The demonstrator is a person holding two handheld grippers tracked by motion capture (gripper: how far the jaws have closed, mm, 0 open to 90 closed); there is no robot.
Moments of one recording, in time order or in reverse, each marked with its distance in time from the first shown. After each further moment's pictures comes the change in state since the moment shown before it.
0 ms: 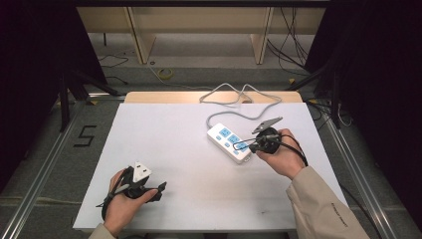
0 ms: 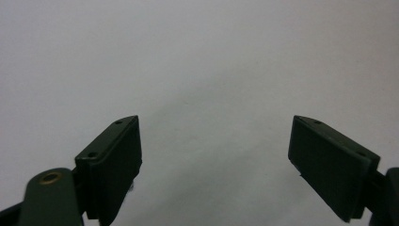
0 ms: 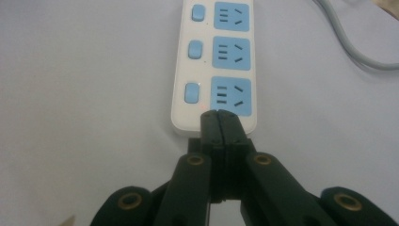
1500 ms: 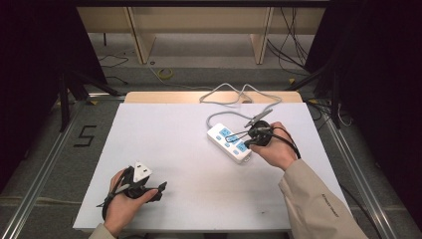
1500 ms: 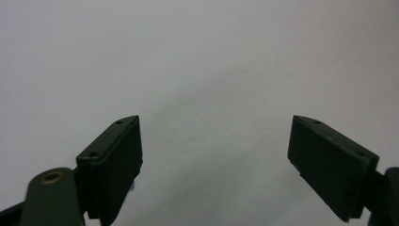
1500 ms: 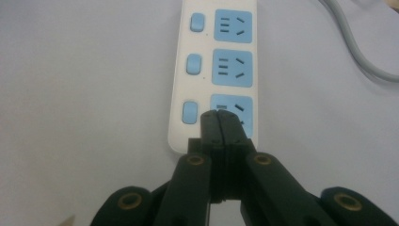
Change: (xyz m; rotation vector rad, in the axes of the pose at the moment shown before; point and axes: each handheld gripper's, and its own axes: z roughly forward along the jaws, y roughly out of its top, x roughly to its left) left arm -0.001 0.000 0.000 0.000 -0.003 0.003; right arm -0.004 0.024 0.014 0.054 0.015 -0.003
